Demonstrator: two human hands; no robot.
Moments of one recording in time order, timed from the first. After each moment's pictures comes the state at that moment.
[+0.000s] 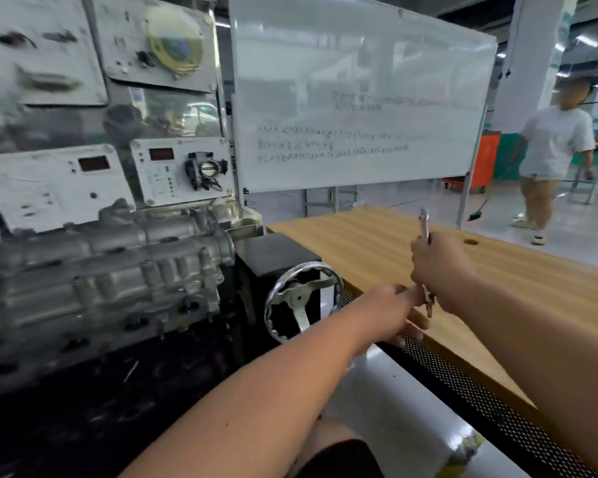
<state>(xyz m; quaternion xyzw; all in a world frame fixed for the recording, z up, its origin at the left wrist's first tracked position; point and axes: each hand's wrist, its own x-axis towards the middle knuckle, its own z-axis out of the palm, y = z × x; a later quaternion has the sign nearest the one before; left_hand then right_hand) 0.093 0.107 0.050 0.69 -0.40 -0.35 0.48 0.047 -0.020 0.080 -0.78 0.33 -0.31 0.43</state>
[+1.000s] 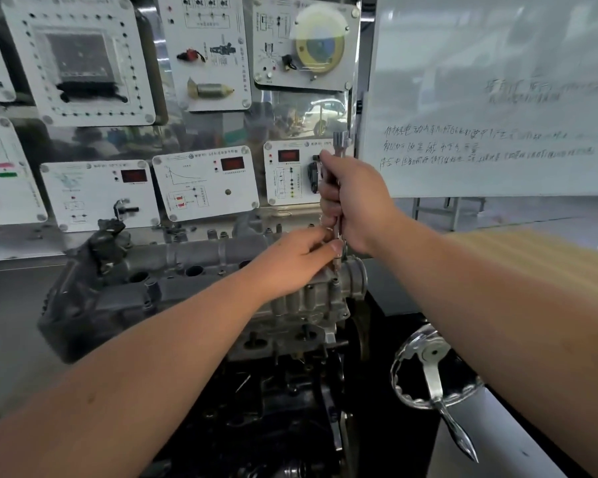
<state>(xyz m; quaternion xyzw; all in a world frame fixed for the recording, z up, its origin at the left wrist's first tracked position) 0.302 0.324 0.130 0.86 -0.35 0.08 0.37 0.274 0.195 0.196 -0.62 -0.12 -0.14 0.76</state>
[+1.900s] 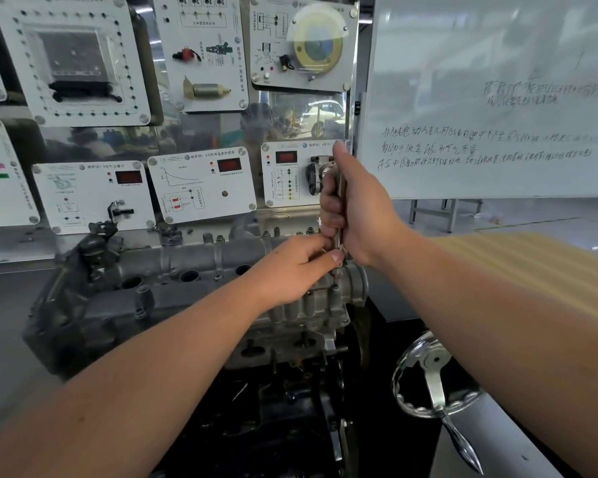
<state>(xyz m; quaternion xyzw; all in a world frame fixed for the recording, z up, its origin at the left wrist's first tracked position) 0.309 0.326 0.124 0.84 -0.38 0.06 0.38 0.282 0.189 0.186 -0.60 -0.16 -0.11 0.77</state>
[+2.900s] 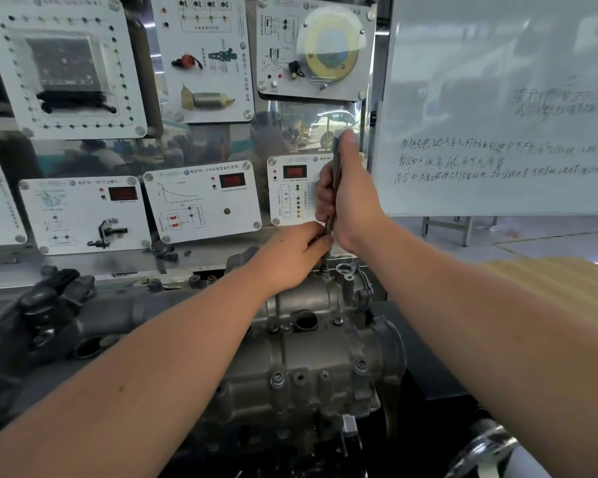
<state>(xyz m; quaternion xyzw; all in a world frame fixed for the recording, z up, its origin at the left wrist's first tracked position) 0.429 0.312 0.157 0.88 -0.34 0.15 0.31 0.418 0.193 0.210 -0.59 -0.13 -0.18 0.77</state>
